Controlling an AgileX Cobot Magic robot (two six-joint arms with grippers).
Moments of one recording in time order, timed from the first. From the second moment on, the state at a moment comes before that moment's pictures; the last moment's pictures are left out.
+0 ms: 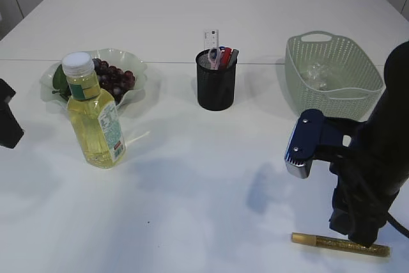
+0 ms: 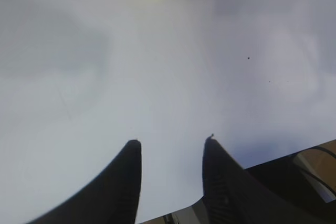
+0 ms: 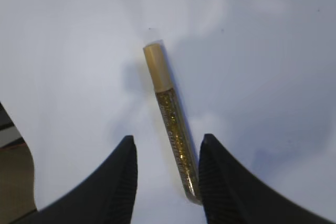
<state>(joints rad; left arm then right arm) -0.27 1.36 -1.09 -0.16 1.12 0.02 0.40 1.57 -0.87 0.08 0.88 -0.77</state>
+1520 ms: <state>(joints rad) -0.27 1.36 -1.09 -0.16 1.12 0.03 0.40 1.74 -0.82 0.05 0.71 -0.84</state>
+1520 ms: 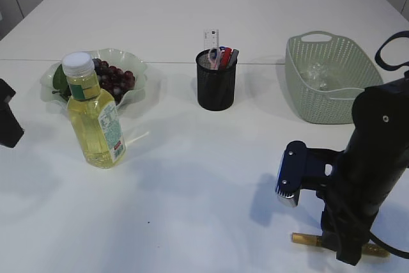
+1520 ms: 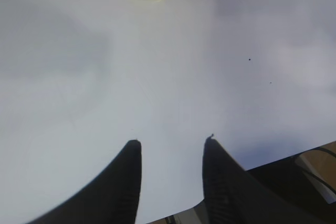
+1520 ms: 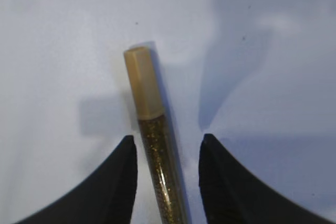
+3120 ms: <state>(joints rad) -0.27 1.36 -1.09 -0.16 1.11 0.04 0.40 1.78 -0.82 0.07 0.71 -0.89</state>
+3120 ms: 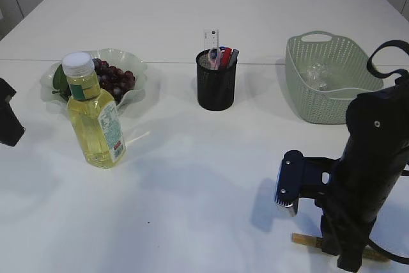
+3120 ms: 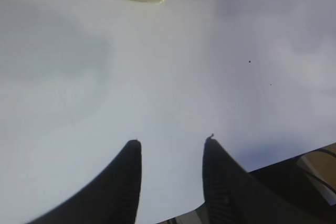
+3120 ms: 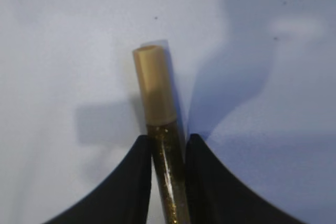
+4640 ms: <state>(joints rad) -0.27 1.36 -1.09 -0.17 1.11 0.04 0.32 1.78 -1.16 0.62 0.77 -0.99</state>
